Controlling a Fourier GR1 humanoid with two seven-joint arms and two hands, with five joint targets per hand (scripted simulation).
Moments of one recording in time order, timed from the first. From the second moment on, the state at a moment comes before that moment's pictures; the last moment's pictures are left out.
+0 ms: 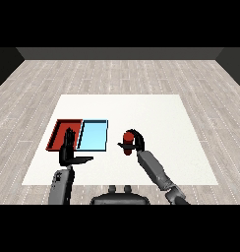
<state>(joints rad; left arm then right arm) 0.05 0.04 0.06 -1.63 0.05 -0.03 -0.40 -0.48 0.00 0.34 -0.82 -0.41 -0.34 -0.51</state>
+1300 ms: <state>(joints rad) -0.12 0.00 -0.21 -1.53 0.04 0.08 -0.24 -0.39 -0.01 0.32 -1.23 -0.24 -0.38 -0.36</state>
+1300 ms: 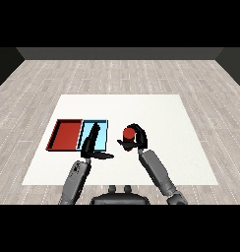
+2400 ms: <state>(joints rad) -0.28 0.00 -0.44 -1.39 0.12 0.26 -0.22 -0.44 0.00 0.37 -1.28 -0.24 -0.35 -0.35</state>
